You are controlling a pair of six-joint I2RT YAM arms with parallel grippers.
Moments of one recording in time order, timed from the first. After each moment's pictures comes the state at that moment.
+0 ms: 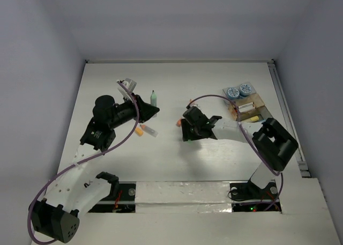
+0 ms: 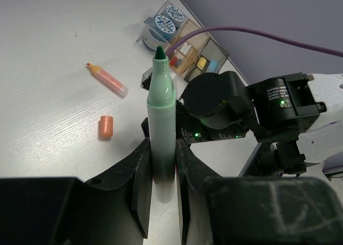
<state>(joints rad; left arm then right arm) -0.35 0.86 0.78 -0.07 0.56 -0.45 0.81 1.66 0.93 -0.27 0.14 0.61</state>
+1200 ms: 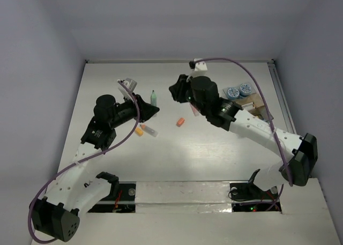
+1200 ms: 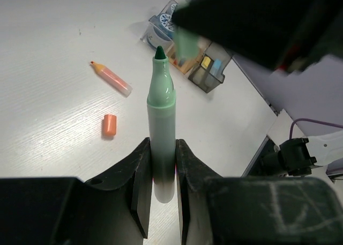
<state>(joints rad) -0.35 0.87 0.78 -0.07 0.55 -0.44 0.89 1.46 1.33 -0.17 0.37 0.50</state>
